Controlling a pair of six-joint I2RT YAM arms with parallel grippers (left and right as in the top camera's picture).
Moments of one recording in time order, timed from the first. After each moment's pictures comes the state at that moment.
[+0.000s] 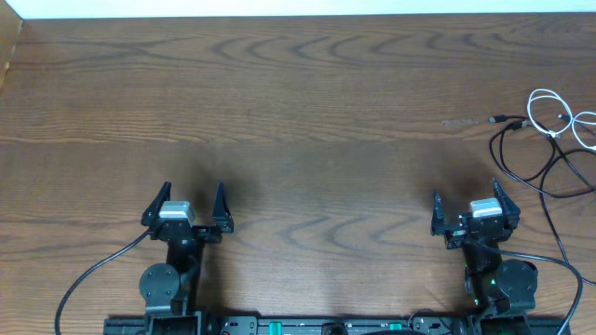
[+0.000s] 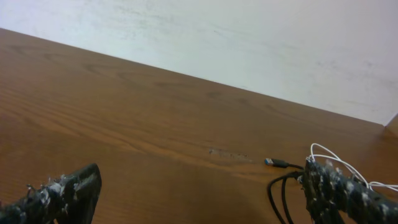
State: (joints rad) left arm 0.03 0.01 0.01 0.00 0.09 -0.06; right arm 0.09 0.01 0.01 -0.07 -0.02 -0.19
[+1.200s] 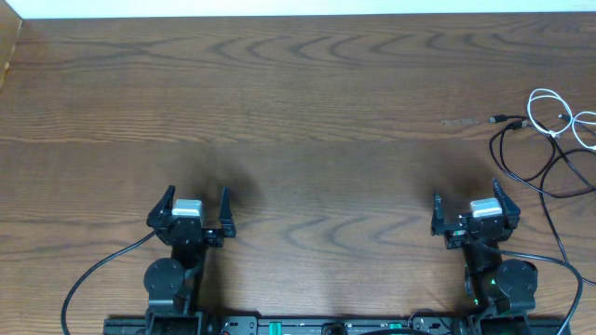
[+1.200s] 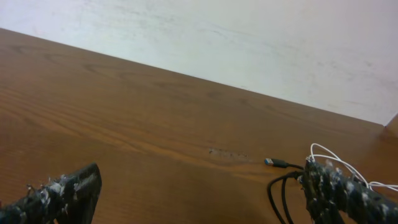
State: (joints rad) left arm -0.03 0.01 0.02 -0.11 0.03 0.04; right arm 0.09 0.01 0.01 -0.07 -0.02 -0.19
